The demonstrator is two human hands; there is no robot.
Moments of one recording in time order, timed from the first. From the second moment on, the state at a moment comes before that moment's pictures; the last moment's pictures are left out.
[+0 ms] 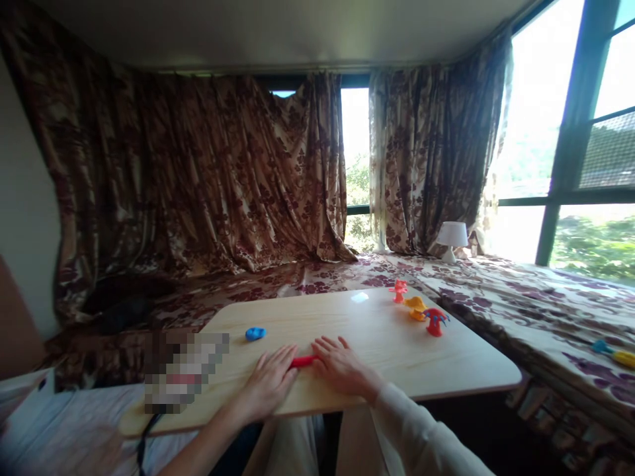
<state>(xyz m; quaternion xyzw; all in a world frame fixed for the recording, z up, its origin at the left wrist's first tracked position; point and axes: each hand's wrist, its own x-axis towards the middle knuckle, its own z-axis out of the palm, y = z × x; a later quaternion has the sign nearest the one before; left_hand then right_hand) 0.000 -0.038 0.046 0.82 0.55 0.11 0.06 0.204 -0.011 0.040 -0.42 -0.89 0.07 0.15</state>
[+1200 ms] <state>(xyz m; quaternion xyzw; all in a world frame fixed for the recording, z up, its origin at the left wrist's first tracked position) 0.009 -0.024 0.117 0.73 0.39 0.19 0.52 0.209 -0.037 0.116 -0.30 -0.92 -0.02 0.24</state>
